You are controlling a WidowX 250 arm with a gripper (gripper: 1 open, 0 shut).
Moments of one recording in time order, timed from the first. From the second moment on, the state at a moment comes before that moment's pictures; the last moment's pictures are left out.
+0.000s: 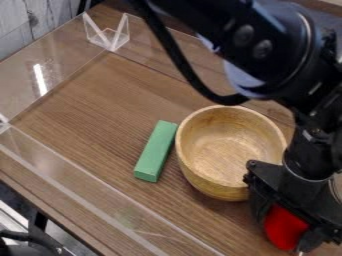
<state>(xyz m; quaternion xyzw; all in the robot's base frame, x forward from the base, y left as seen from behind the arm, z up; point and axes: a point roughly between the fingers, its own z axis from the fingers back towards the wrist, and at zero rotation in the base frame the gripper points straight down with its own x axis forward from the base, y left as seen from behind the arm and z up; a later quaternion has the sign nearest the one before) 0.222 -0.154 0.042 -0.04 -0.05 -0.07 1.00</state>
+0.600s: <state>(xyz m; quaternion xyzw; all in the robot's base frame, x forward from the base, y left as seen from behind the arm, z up) 0.219 -0.144 0.080 -0.04 -0.08 -0.08 0.99</state>
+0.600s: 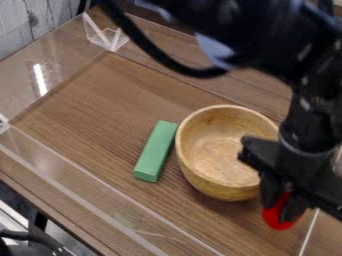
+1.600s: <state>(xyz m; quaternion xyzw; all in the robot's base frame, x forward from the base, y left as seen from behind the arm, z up) 0.253 -0.007 0.158 0.00 -0.13 0.04 0.99</state>
